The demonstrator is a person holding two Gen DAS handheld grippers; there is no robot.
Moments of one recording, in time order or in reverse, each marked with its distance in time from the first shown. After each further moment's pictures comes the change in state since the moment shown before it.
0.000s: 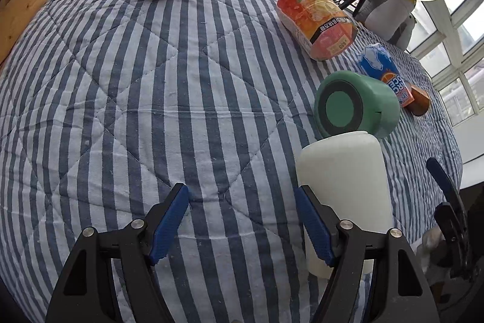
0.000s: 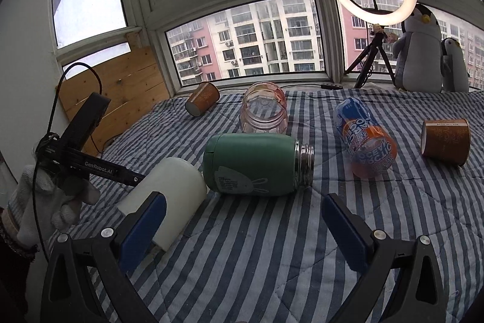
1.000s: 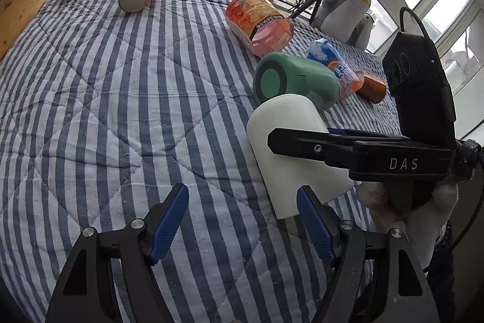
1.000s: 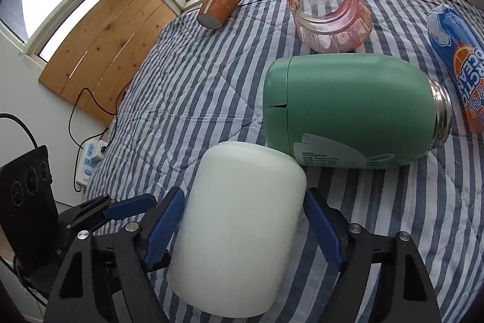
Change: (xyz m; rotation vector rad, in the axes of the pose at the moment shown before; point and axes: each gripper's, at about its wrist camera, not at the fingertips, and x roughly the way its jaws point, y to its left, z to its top) left arm -0.038 -0.030 -0.054 0.075 -0.106 -0.108; right arm 0.116 0.035 0.027 0.175 0.525 0.159
